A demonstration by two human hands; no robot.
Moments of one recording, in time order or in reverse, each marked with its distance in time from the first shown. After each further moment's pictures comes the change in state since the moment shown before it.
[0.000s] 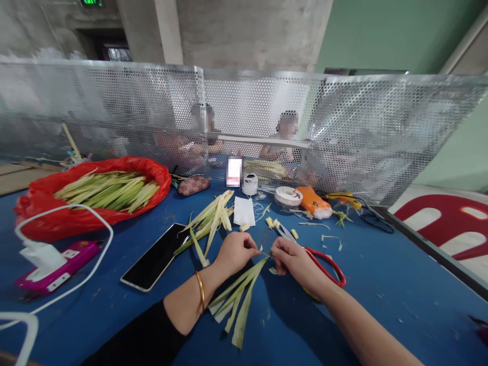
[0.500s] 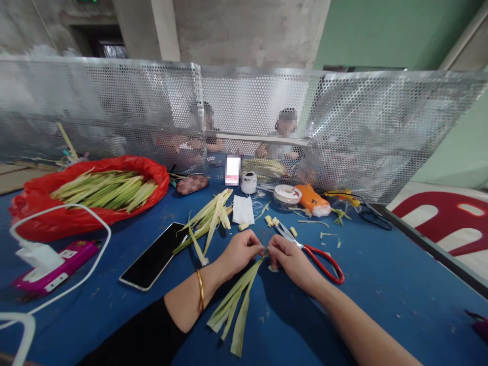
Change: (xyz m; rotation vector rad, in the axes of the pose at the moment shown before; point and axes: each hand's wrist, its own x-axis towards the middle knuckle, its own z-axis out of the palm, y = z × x) left_hand -0.001 0.000 0.013 -0.335 -0.114 -0.014; right_hand 0.001 0.007 0.003 -0.180 -0.009 -0.081
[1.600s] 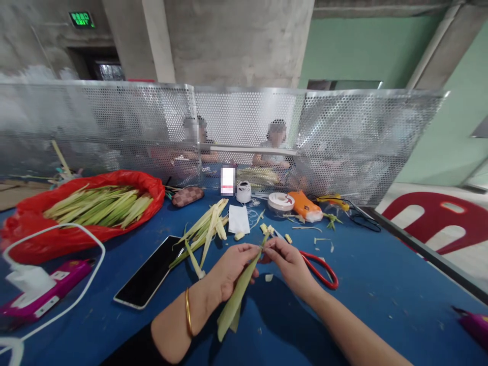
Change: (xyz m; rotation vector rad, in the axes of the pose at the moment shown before) left_hand -0.022 0.036 0.002 -0.438 -0.078 -0.335; right_hand -0.003 -0.022 0.000 0.239 0.112 -0.191
